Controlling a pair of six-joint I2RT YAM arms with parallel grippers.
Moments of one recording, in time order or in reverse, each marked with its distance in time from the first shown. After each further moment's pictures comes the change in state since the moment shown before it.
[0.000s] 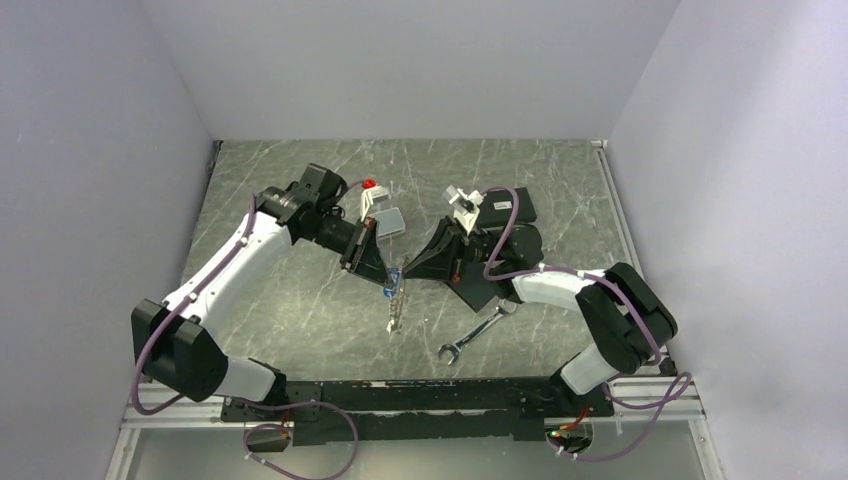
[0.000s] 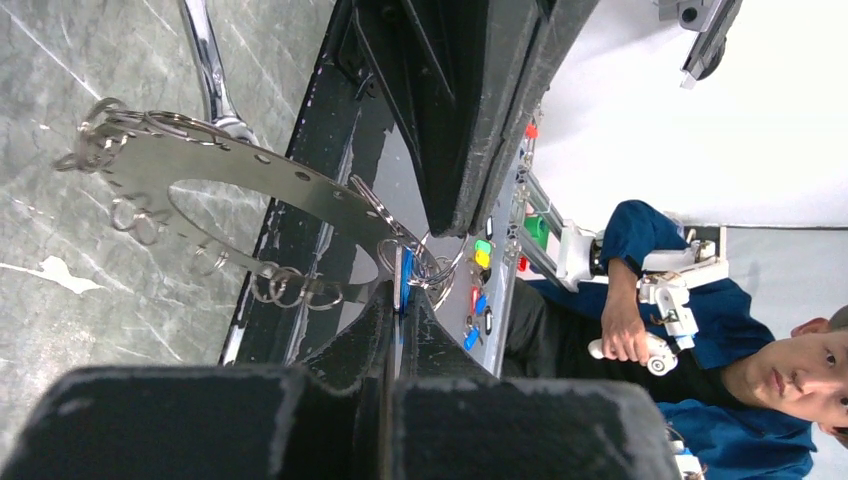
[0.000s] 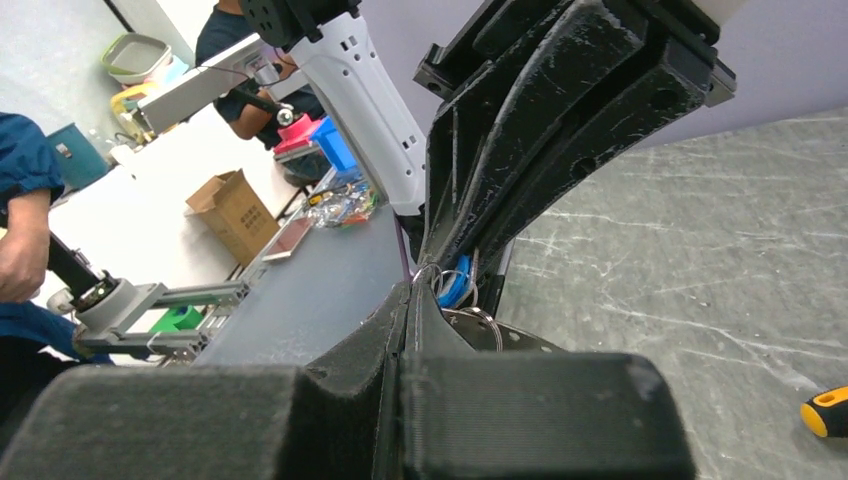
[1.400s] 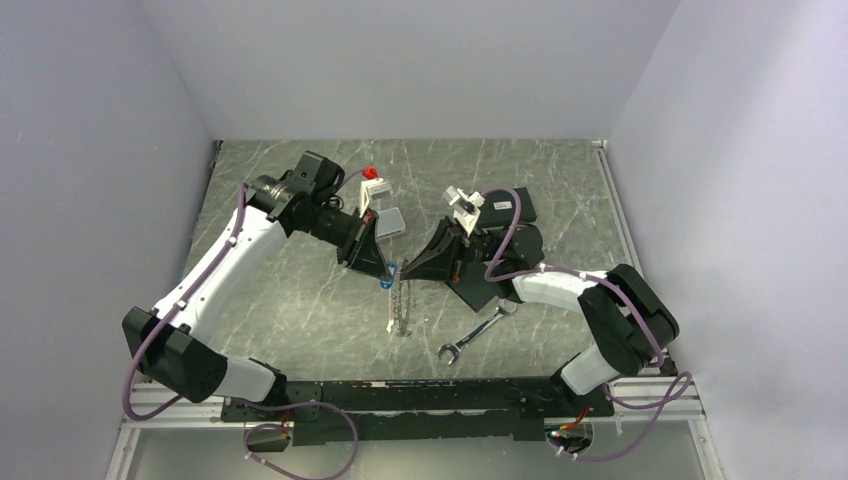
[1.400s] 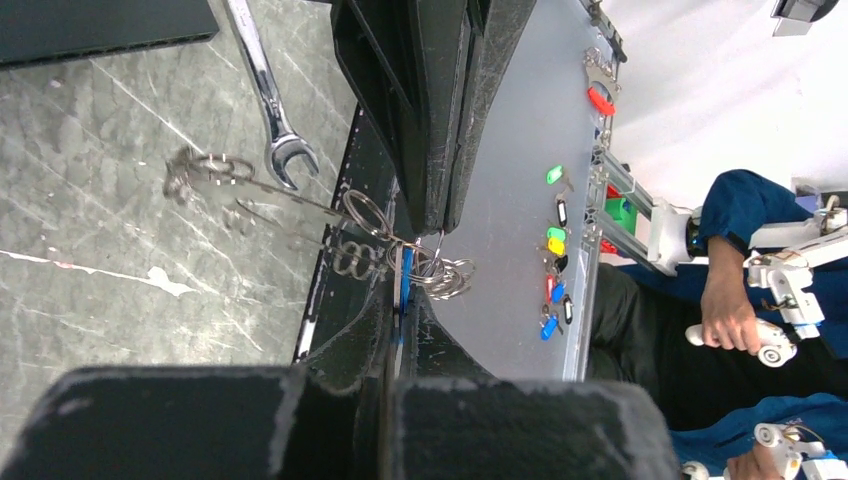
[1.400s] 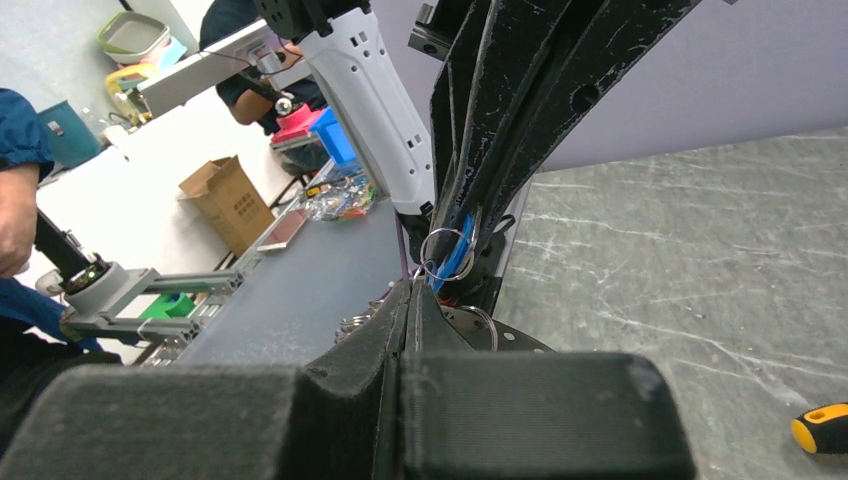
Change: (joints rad) left arm -0.017 -0.008 0.148 -0.124 -0.101 0.197; right arm 0.013 -0.012 0.009 -0.001 -0.011 -0.023
